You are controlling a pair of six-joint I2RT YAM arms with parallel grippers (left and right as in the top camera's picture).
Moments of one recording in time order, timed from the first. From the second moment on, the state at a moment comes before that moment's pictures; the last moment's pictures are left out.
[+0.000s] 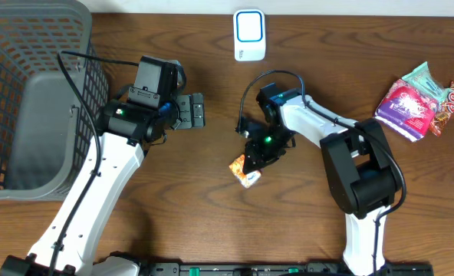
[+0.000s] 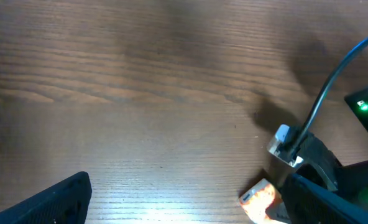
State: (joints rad) left arm -0.31 1.43 1.28 -0.85 0.02 -0.33; right arm 0.44 2.14 1.38 -1.00 -0.62 -0.18
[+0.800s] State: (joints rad) left arm -0.31 1.43 1.28 -0.85 0.02 -0.33; right arm 0.36 2.15 1.99 -0.86 0.05 0.22
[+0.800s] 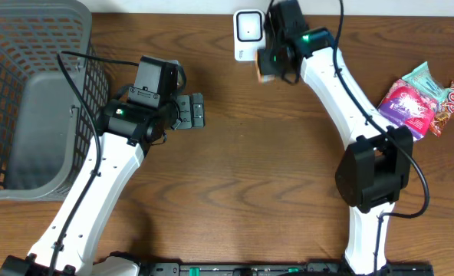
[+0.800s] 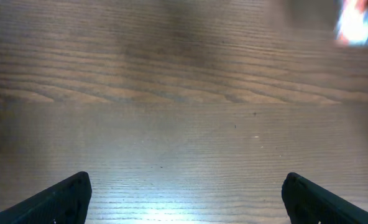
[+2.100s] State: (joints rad) left arm -0.31 1.43 1.28 -0.85 0.02 -0.33; right arm 0.34 2.25 2.03 -0.72 0.59 0.32
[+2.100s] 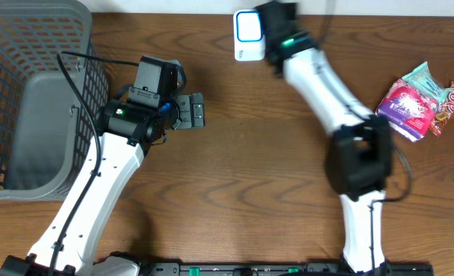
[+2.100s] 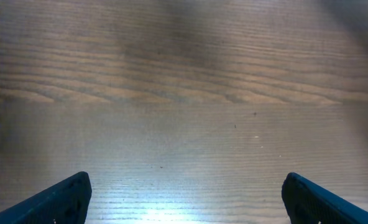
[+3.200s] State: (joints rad) left arm -0.31 1.43 1.28 -0.85 0.02 -0.33; right arm -0.37 2.14 2.05 -1.35 0.19 0.47
